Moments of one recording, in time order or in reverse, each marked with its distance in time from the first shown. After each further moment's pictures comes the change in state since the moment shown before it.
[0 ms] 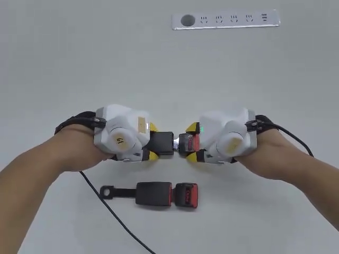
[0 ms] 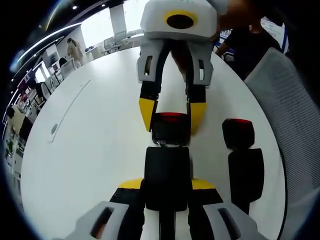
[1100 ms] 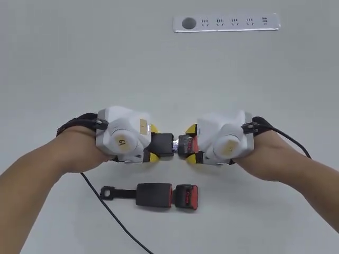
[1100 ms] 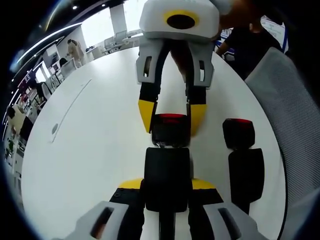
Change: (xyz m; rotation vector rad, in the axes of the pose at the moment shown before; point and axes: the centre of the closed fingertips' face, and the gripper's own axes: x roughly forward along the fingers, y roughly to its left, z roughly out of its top) left arm 0.000 0.001 0.000 -0.001 0.004 0.006; right arm 0.003 -0.002 -0.001 -0.021 0.022 -0.001
